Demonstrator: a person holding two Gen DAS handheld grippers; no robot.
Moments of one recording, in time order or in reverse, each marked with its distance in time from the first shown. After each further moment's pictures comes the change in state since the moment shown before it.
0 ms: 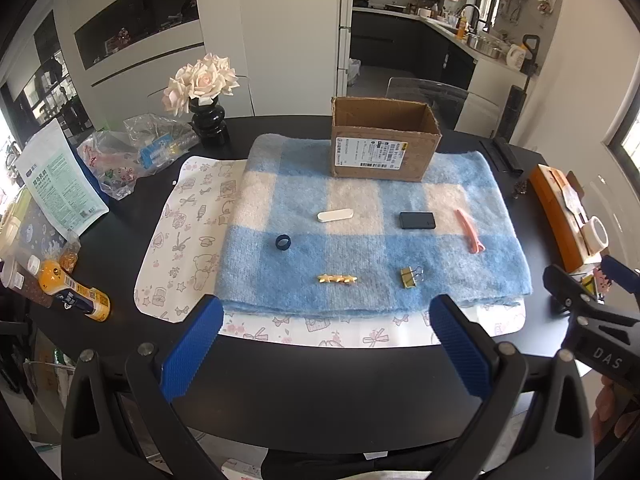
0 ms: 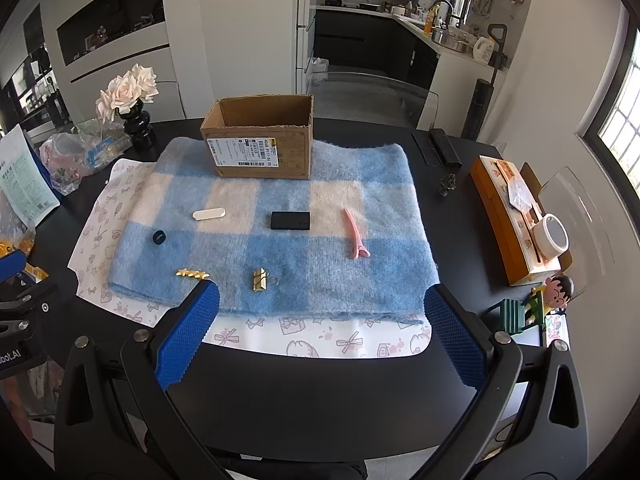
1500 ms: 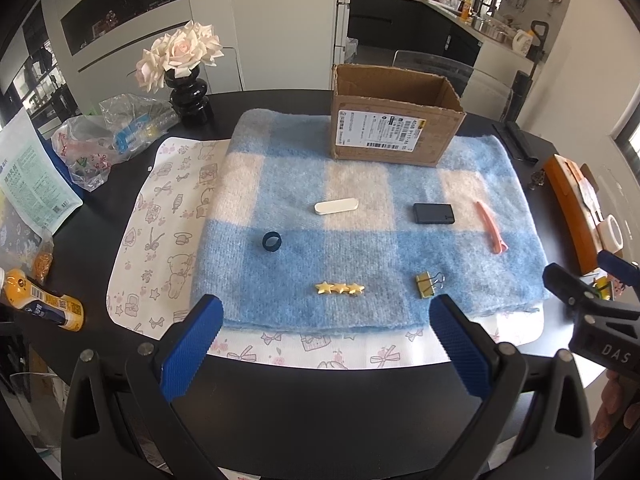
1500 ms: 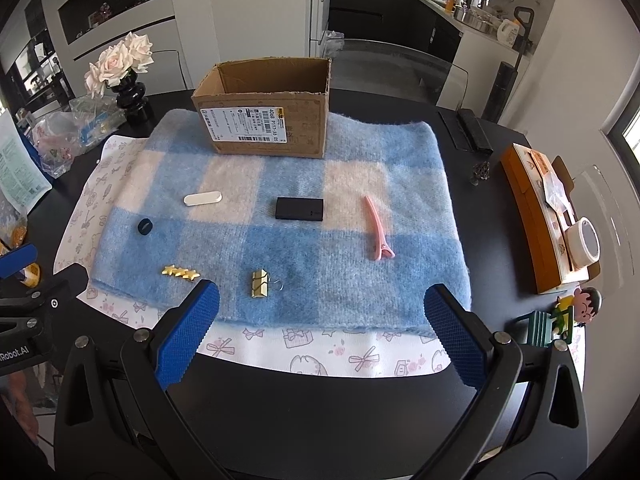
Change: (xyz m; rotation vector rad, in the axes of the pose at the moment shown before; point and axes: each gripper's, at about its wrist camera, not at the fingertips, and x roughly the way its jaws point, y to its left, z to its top) left arm 0.085 0.001 0.016 0.085 0.082 -0.128; right arm 0.086 0.008 0.013 0.031 0.142 -0.019
